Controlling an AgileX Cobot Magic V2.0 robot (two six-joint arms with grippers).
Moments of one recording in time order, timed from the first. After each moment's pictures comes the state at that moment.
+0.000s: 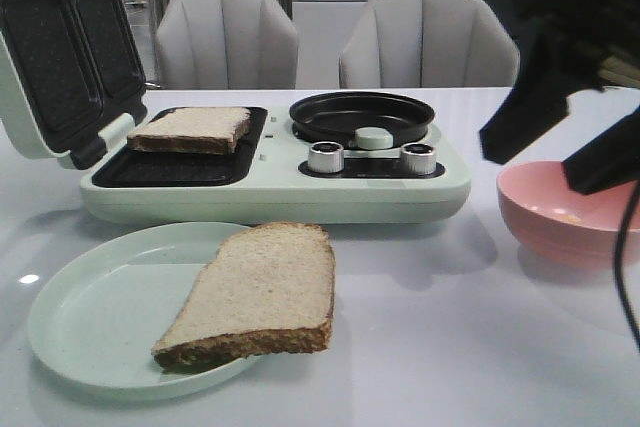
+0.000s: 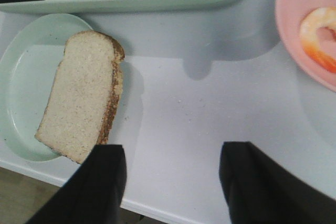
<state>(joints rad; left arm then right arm) -0.33 0.06 -0.35 0.09 0.44 0.01 0.39 1.23 -0.72 0.50 0.47 0.02</state>
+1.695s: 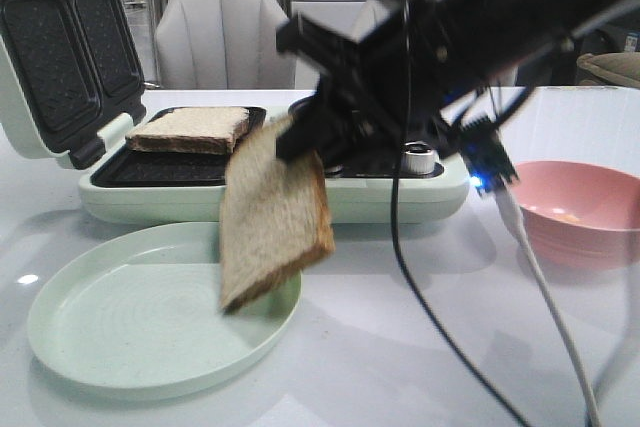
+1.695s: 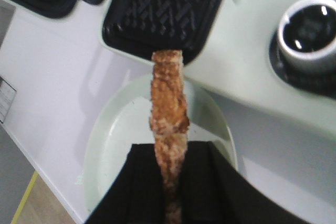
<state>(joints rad) -0.33 0.06 -0.35 0.09 0.44 0.01 0.46 1.73 -1.04 1.41 0.48 -0.94</state>
